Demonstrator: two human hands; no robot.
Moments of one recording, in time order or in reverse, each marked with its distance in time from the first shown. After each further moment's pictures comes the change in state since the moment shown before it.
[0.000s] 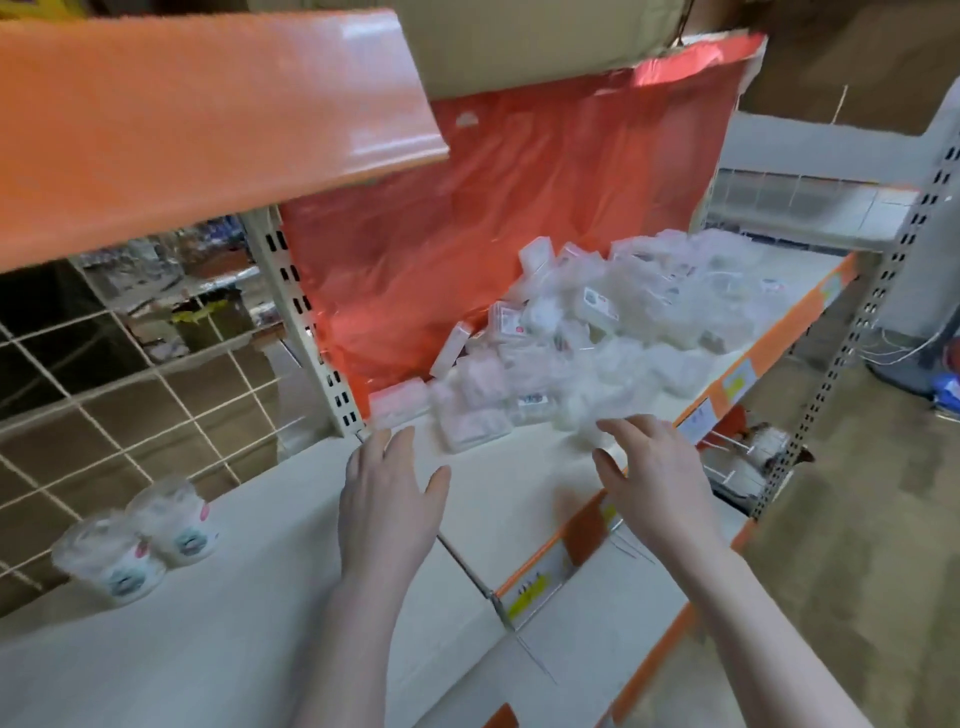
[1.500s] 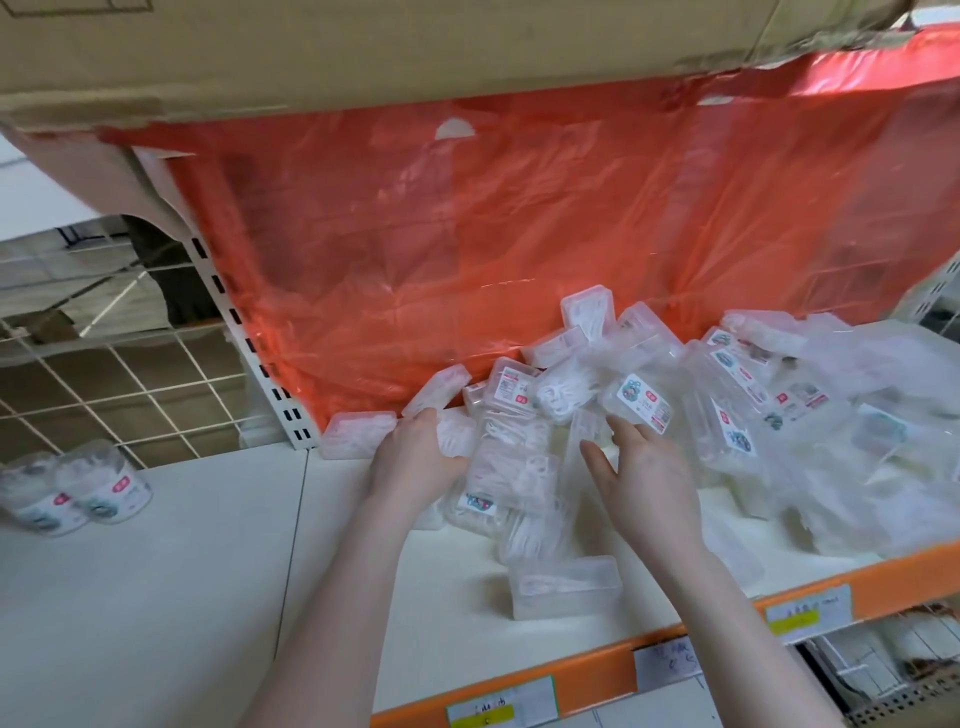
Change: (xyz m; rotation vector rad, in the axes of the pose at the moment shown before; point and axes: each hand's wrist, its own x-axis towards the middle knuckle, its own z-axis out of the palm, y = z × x) left_hand 0.150 0.100 0.091 0.086 -0.066 -0.411; right_hand 0.174 0.106 0.084 0.198 -0.437 -0.090
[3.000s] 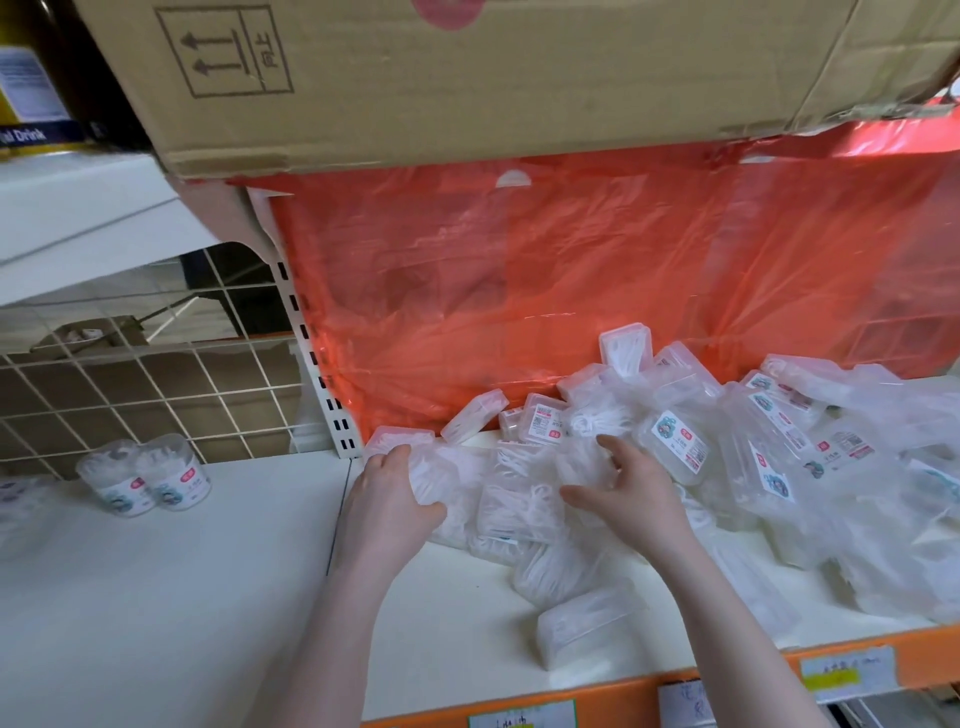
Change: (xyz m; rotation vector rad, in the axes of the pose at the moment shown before) left_hand -0.046 -0.044 -0.019 -0.079 0.162 -0.123; right_hand 0.012 -0.024 0.000 0.405 -0.297 0.101
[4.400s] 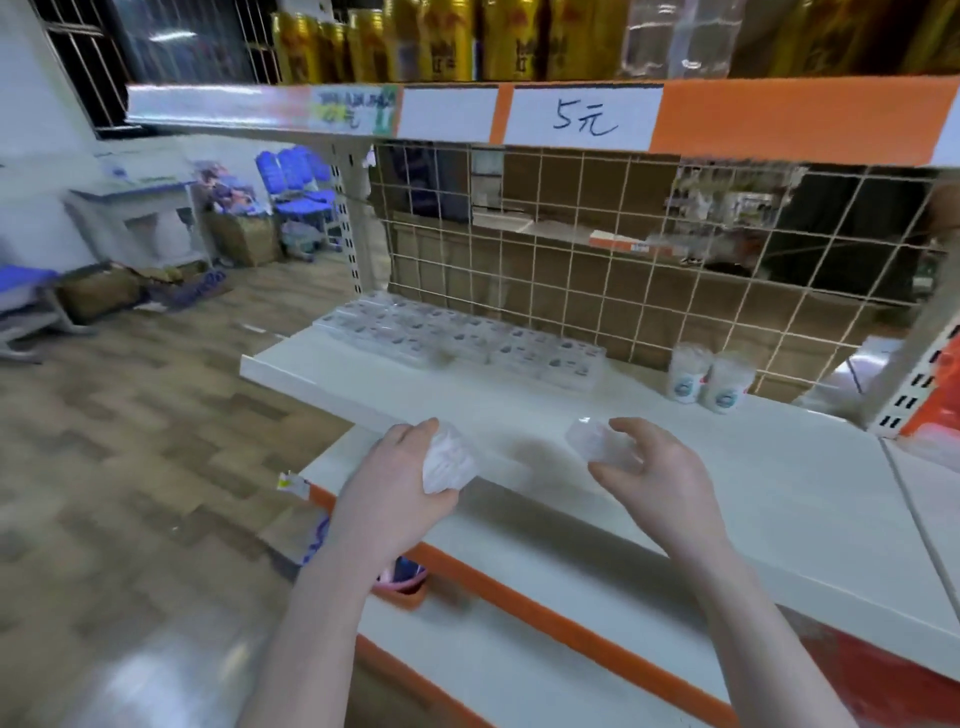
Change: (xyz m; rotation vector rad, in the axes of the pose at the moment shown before) left_hand -0.246 -0.449 -0.279 0.018 0.228 -0.248; right_hand -0.284 -0.320 0.337 -0.083 -0.254 -0.608
